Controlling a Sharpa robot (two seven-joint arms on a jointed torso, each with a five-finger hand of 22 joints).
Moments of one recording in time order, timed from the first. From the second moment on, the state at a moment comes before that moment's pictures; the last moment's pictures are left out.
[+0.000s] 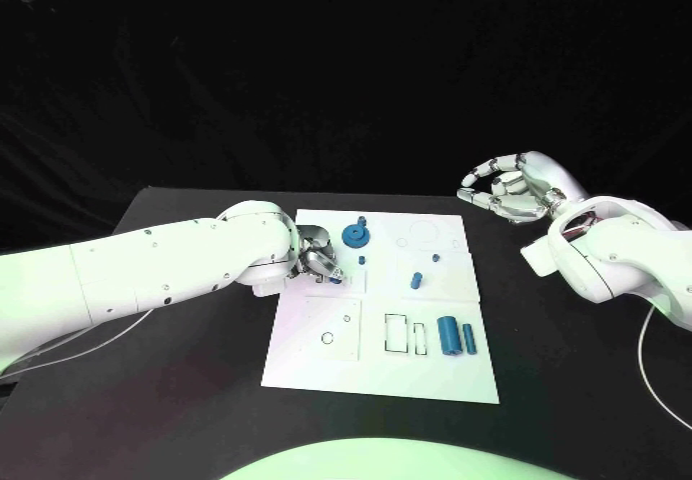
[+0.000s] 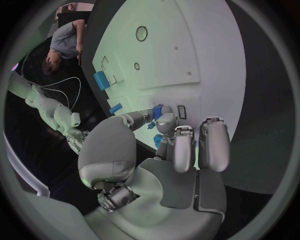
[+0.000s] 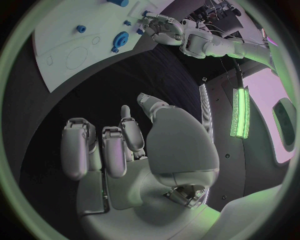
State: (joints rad) left arm 1.24 -0.70 -0.09 1.43 -1.08 0.13 -0.52; left_hand 0.93 -0.17 0.84 0.09 0.20 0.79 0.04 0.89 0.83 1.28 -0.04 1.18 0.95 1.47 -0.09 1.56 1.31 0.08 1.45 0.01 1.42 1.29; right arm 1.32 -0.93 -0.14 1.56 -0.80 -0.54 0.09; right_hand 1.24 -0.16 0.38 0.17 0.22 0.79 0.14 0.40 0.63 1.34 0.06 1.31 1.29 1.47 -0.02 1.50 1.31 0.05 1.47 0.08 1.35 1.31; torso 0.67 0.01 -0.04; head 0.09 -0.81
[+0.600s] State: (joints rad) left arm 1.24 -0.69 -0.09 1.42 -1.08 0.15 -0.52; left_hand 0.89 -0.16 0.80 0.13 0.19 0.82 0.02 0.90 0.82 1.29 -0.04 1.19 0.95 1.47 -0.09 1.57 1.31 0.08 1.46 0.00 1.42 1.30; right arm 1.32 -0.93 -0.14 1.56 -0.80 -0.54 0.09; right_hand 1.24 -0.16 0.38 0.17 0.22 0.79 0.14 0.40 0.63 1.34 0.06 1.31 1.29 1.47 -0.02 1.50 1.31 0.05 1.47 0.08 1.35 1.31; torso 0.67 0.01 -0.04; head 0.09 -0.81
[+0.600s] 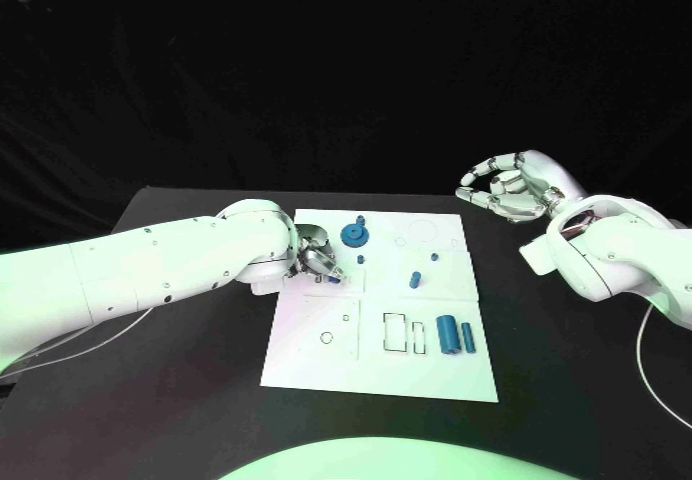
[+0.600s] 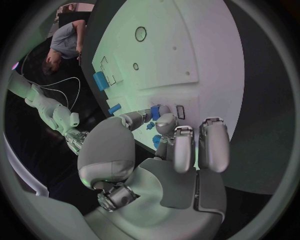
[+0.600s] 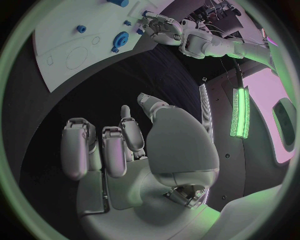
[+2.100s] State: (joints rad) left arm 1.24 -0.68 -0.09 1.41 -1.03 0.16 -0.53; left_hand 0.83 -0.14 0.77 0.15 0.19 0.82 0.02 0.93 0.78 1.29 -0.04 1.20 0.94 1.47 -0.09 1.57 1.31 0.06 1.46 0.00 1.42 1.31; right arm 1.32 -0.93 -0.14 1.56 -0.80 -0.53 0.09; right_hand 1.24 -0.16 0.38 0.17 0.22 0.79 0.14 0.41 0.63 1.34 0.06 1.31 1.28 1.47 -0.02 1.50 1.31 0.05 1.47 0.08 1.35 1.31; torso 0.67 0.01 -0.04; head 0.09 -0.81
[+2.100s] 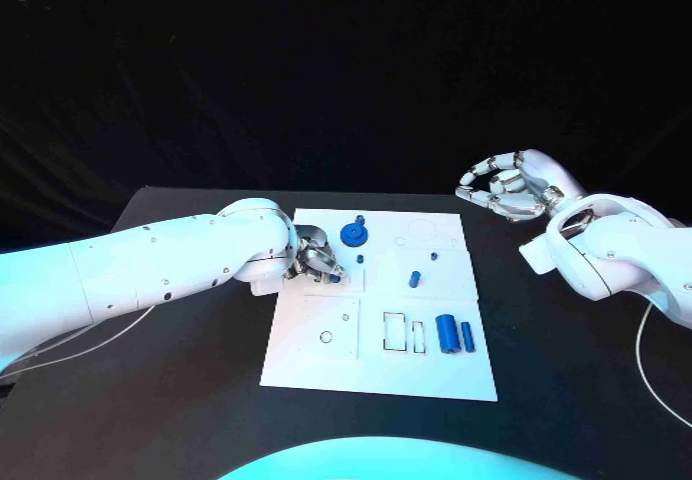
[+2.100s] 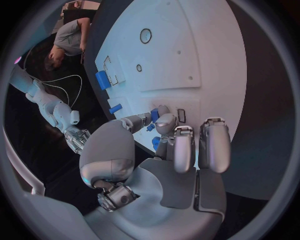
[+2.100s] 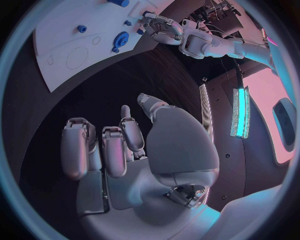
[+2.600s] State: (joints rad) left arm 1.24 -0.68 -0.09 1.41 -1.03 0.17 -0.53; left_hand 0.83 -0.13 0.71 0.19 0.19 0.82 0.02 0.93 0.77 1.29 -0.04 1.20 0.94 1.47 -0.09 1.57 1.31 0.06 1.46 0.00 1.42 1.31; right arm 1.32 -0.93 -0.14 1.56 -0.80 -0.53 0.09; right_hand 1.24 -0.16 0.38 0.17 0.22 0.79 0.14 0.41 0.63 1.34 0.06 1.31 1.28 1.47 -0.02 1.50 1.31 0.05 1.47 0.08 1.35 1.31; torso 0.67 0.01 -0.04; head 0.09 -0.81
